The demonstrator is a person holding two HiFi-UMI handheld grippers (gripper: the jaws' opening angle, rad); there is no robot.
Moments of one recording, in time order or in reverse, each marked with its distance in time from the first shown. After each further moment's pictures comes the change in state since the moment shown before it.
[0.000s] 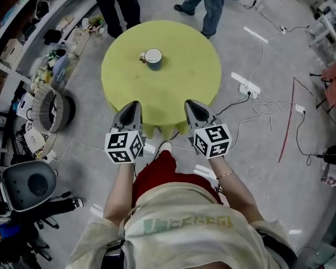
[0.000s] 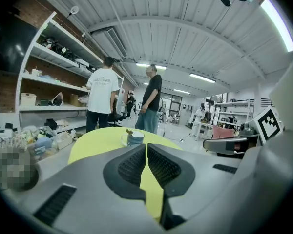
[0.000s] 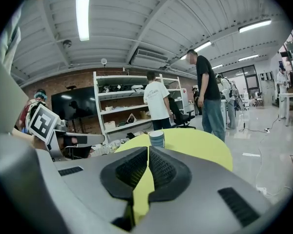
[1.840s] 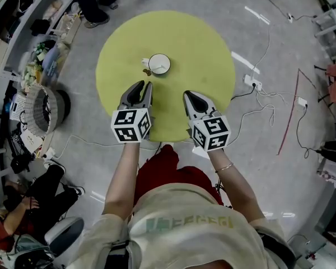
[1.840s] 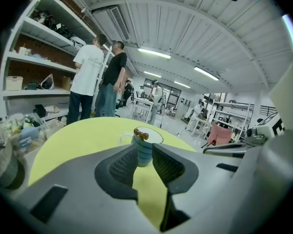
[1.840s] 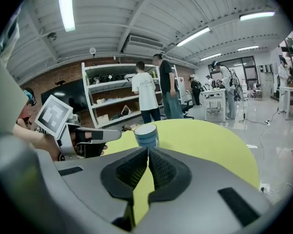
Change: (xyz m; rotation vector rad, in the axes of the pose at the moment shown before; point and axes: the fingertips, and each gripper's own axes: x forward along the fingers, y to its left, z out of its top) left arm 0.206 0.084 0.009 -0.071 0.132 -0.069; right arm 0.182 -0.064 0.004 0.047 0.118 -0.027
